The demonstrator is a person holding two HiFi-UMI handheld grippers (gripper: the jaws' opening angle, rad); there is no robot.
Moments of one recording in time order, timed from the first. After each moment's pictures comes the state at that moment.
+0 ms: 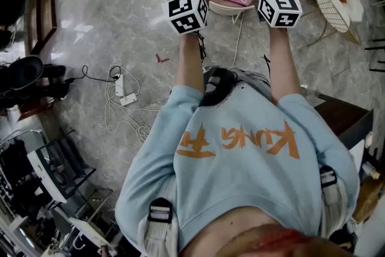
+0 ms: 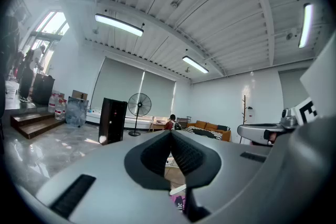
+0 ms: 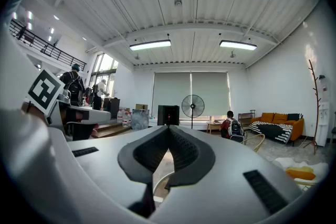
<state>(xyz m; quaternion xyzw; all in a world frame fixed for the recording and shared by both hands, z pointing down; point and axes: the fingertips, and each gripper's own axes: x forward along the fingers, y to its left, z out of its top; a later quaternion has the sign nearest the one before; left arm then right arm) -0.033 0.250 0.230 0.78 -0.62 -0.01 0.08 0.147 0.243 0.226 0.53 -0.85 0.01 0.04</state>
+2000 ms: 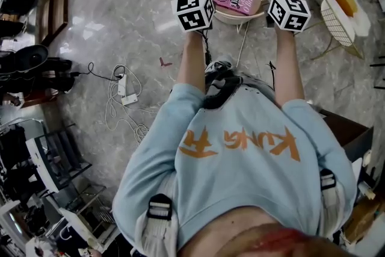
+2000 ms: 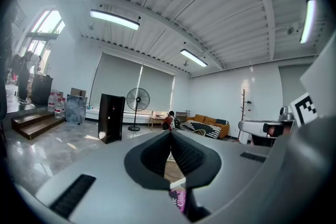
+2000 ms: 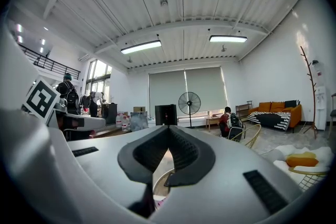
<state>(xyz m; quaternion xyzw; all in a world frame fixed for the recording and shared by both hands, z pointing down) 0.024 0.245 0.244 0.78 -0.62 0.02 0.10 0.222 0.231 0.237 0.53 -0.85 0.06 0.01</state>
